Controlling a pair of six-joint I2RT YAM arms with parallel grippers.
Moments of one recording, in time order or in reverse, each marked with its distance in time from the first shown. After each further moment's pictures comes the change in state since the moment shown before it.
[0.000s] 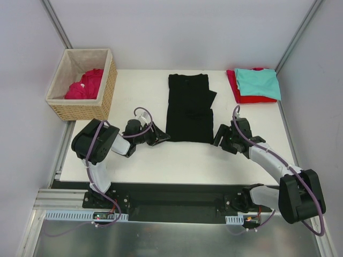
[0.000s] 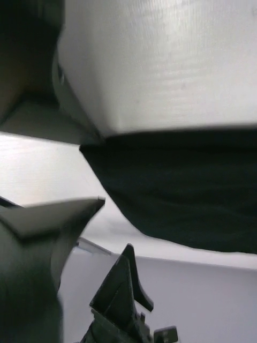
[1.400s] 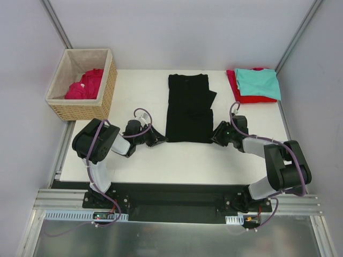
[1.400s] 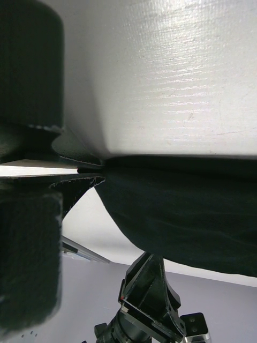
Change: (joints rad) left arm 0.006 0.018 0.001 -0.025 -0.002 0.008; right arm -0.079 0.324 -0.028 0.464 -0.221 0.148
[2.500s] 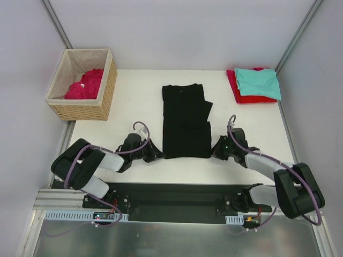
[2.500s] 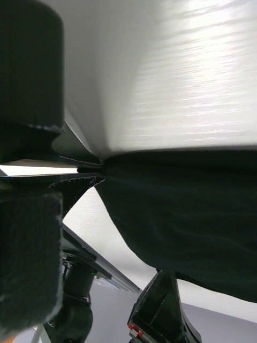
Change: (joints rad) left arm -0.141 -0.326 -0.220 -0.184 -0.105 0.006; right arm 0.111 -0.246 -0.164 -0.146 0.039 -0.013
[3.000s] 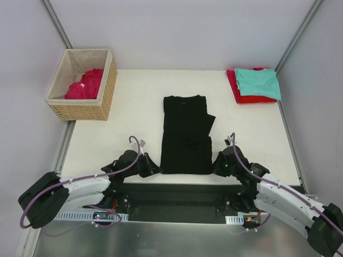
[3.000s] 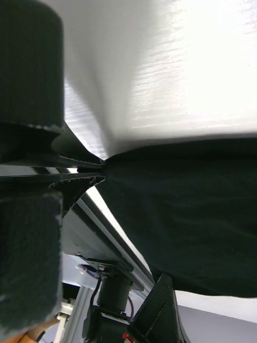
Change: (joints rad) left arm -0.245 -0.512 -0.200 -0.297 -0.217 -0.084; right arm 0.377 -0.552 -0.109 -0.417 0.287 0.117
